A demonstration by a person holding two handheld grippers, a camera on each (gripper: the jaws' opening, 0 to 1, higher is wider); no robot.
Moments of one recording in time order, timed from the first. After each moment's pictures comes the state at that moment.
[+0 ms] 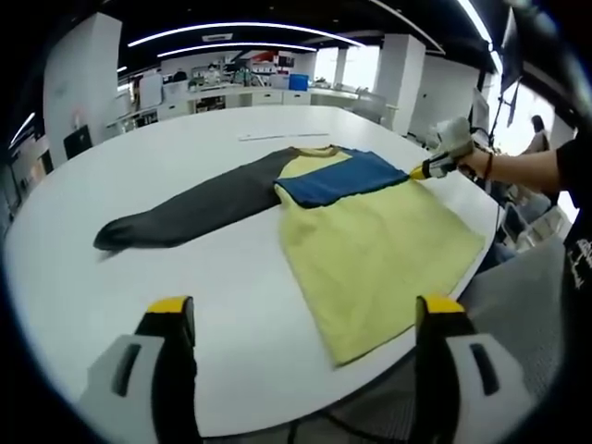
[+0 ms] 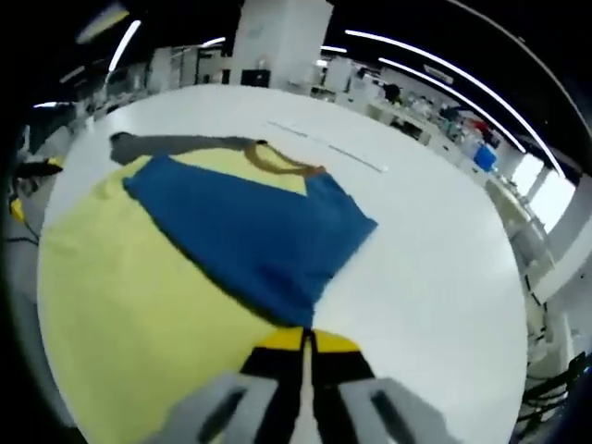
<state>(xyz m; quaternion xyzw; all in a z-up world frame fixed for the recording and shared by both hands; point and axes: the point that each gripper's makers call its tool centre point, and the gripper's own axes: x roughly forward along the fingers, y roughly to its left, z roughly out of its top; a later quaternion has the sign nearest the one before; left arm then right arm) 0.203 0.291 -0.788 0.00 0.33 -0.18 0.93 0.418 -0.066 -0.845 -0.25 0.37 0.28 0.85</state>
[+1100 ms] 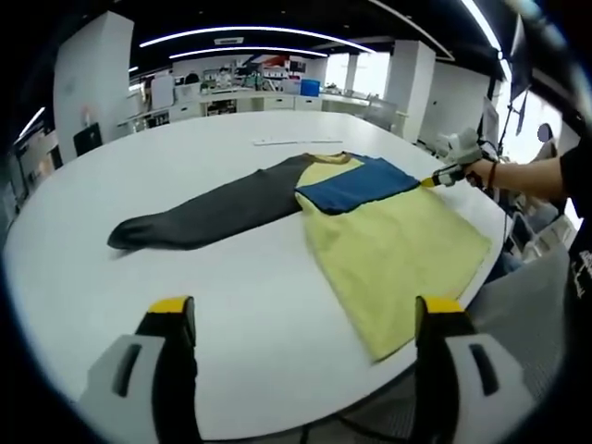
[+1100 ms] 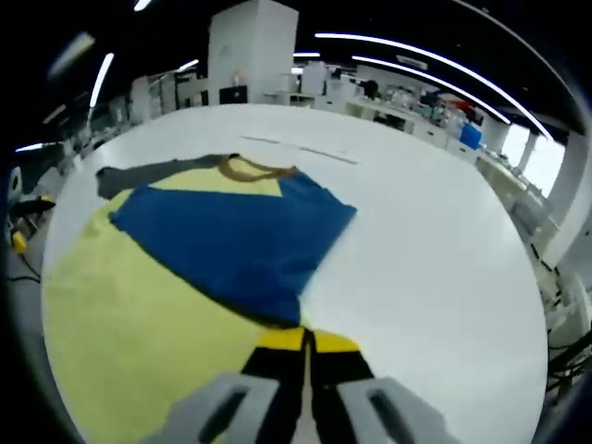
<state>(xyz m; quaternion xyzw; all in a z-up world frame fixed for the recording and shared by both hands) 0.211 0.305 -0.783 0.00 0.32 -0.15 0.94 0.445 -0.086 -0.850 -0.16 0.37 0.26 0.88</state>
